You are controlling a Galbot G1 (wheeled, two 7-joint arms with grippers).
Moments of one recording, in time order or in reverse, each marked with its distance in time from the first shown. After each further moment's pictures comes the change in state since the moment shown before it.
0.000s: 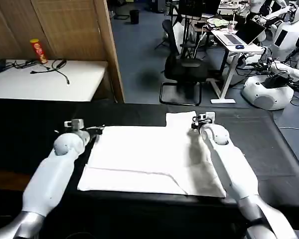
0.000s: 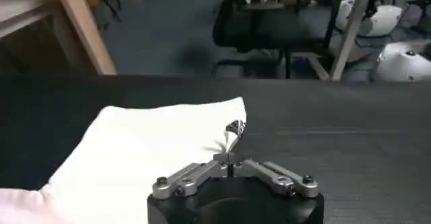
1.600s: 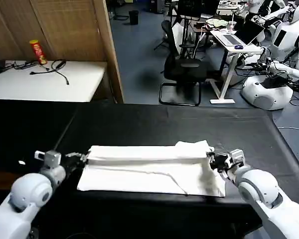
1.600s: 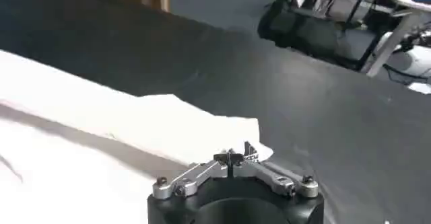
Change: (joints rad) left arm 0.698 0.298 -0.256 -0.738 -0.035 0.075 -0.066; right arm -0.657 -0.471 0.144 0.871 0.187 -0.230 0.060
